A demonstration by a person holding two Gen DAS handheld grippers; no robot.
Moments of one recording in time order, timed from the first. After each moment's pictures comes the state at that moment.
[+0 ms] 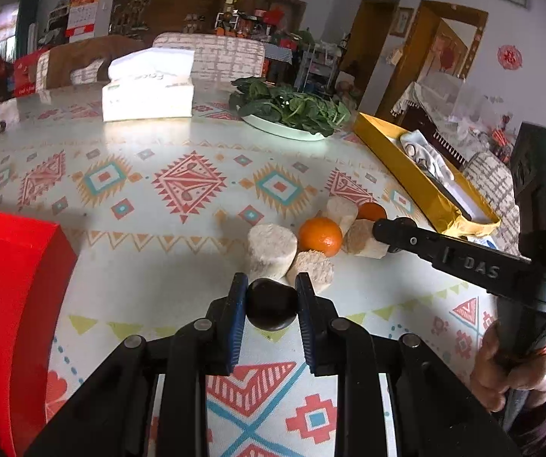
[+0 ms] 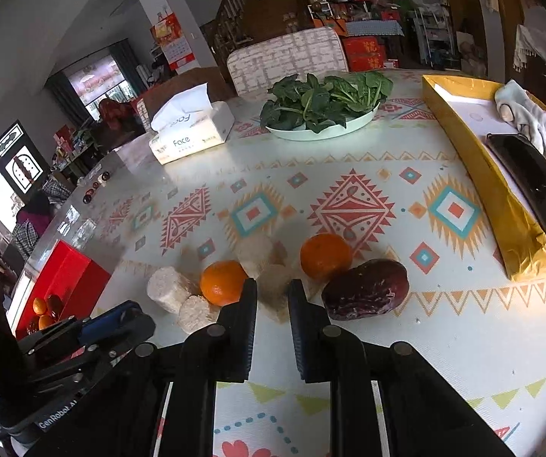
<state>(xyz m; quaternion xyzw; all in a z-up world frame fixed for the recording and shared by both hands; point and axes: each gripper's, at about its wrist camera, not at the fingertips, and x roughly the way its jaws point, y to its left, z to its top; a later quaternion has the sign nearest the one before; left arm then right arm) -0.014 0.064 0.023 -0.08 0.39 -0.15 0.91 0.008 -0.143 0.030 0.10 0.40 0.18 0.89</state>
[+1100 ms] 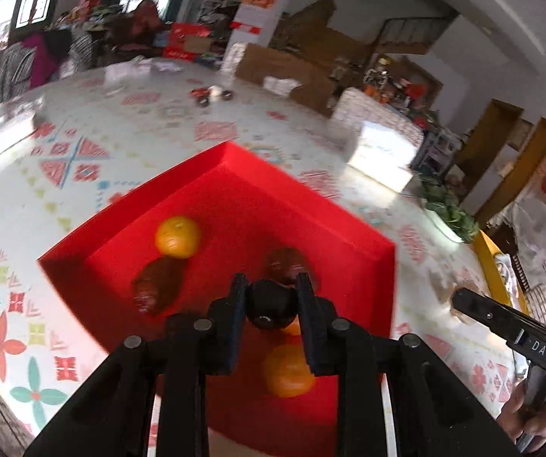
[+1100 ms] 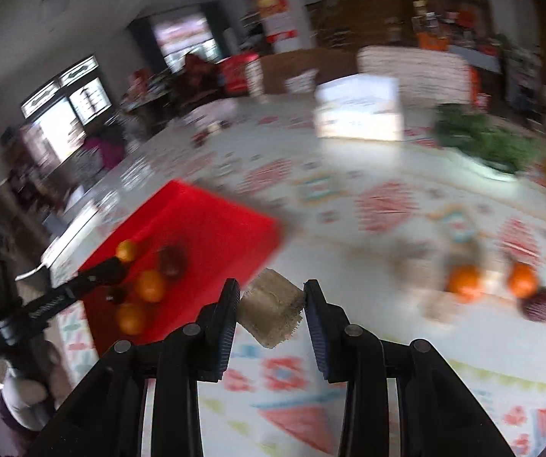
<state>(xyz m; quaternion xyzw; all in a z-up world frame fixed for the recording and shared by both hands) -0.130 0.298 0.042 -0.23 0.34 0.09 0.91 -0.054 0.036 0.075 0.00 0.40 0.34 0.85</state>
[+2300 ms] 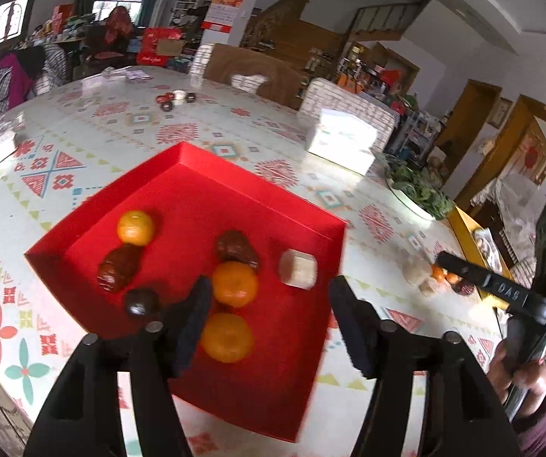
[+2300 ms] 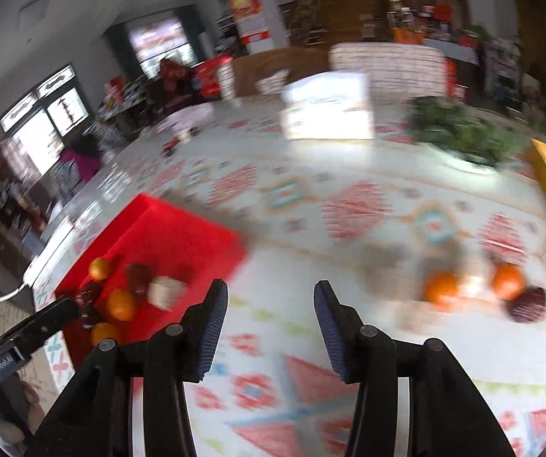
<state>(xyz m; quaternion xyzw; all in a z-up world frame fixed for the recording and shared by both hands) -0.142 0.245 0.067 -0.19 0.34 0.04 0.92 -0.031 -0.015 0.074 0.03 0.40 0.27 0.88</state>
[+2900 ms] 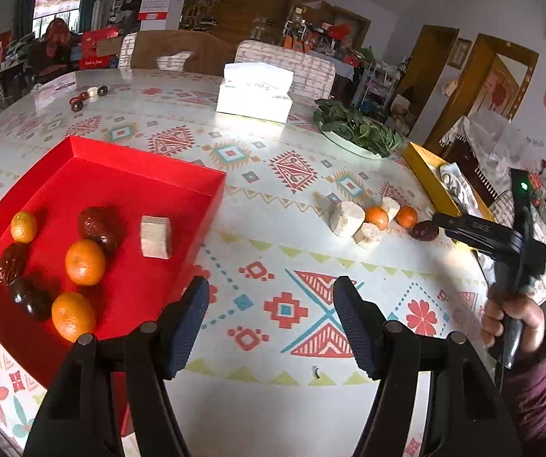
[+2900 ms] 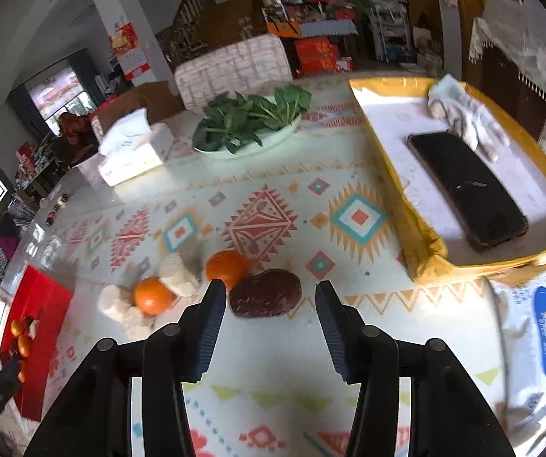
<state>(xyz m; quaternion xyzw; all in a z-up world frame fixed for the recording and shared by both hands) -0.109 0.136 0.059 -0.12 0.39 -0.04 0.91 0.017 -0.198 0.044 0.11 0.42 0.10 0.89</state>
